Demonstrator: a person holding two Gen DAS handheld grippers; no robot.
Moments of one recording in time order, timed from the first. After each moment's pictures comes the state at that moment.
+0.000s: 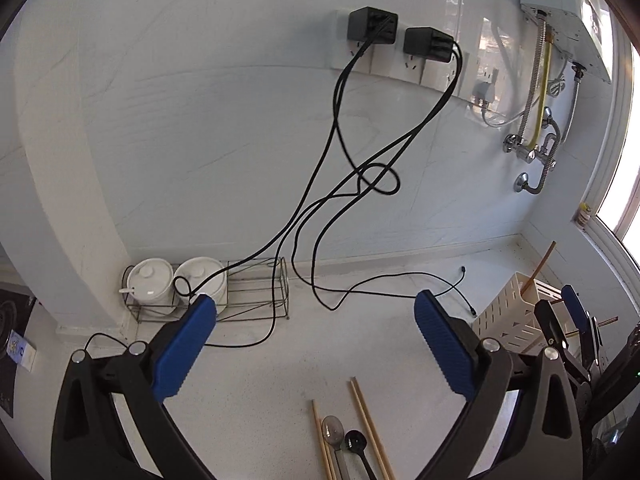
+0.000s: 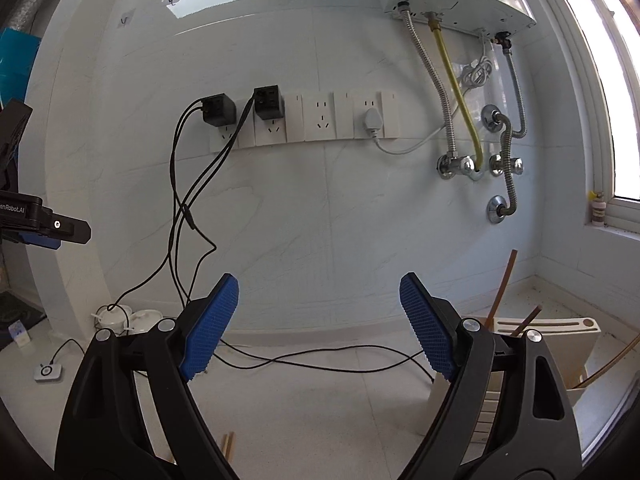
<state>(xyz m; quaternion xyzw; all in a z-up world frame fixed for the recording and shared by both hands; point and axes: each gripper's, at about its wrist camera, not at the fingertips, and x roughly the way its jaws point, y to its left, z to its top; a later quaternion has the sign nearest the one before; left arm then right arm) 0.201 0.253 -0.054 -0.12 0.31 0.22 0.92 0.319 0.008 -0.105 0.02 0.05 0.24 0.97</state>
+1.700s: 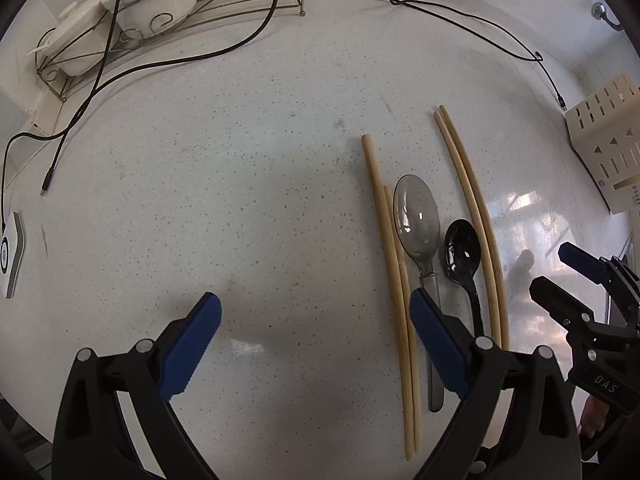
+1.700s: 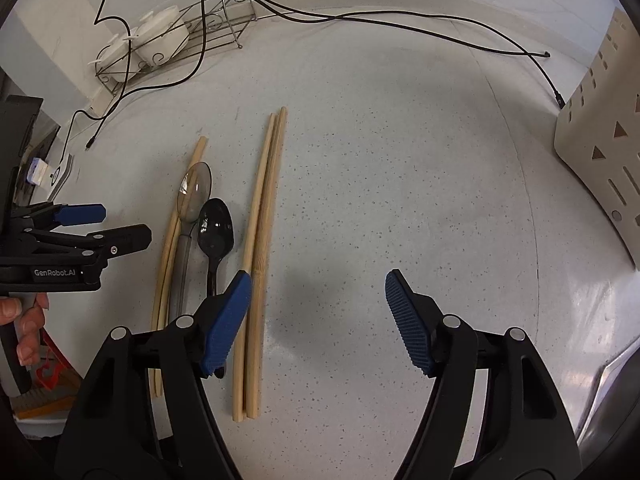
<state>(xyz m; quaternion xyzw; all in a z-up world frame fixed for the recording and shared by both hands) 0.199 0.259 -0.314 -0.18 0.62 0.17 0.74 0.334 0.085 -0.286 -0.11 0.52 0.29 0.80</state>
